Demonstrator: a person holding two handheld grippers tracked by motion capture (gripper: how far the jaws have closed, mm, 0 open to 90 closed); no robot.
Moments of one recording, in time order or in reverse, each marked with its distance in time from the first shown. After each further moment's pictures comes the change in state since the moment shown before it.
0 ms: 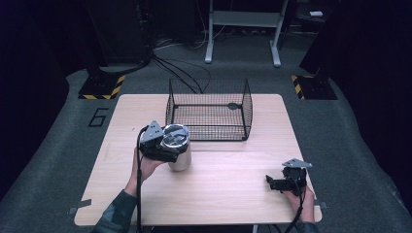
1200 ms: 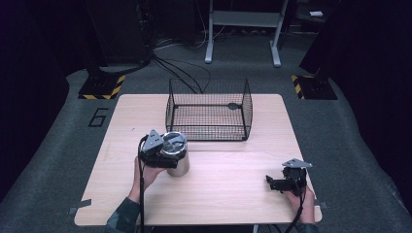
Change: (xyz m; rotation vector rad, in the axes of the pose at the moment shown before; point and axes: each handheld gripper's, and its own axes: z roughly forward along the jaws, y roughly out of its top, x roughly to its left) left arm -0.002 -0.036 0.004 0.030 0.075 -0.043; right arm 0.000 0.000 0.000 0.001 0.003 -0.003
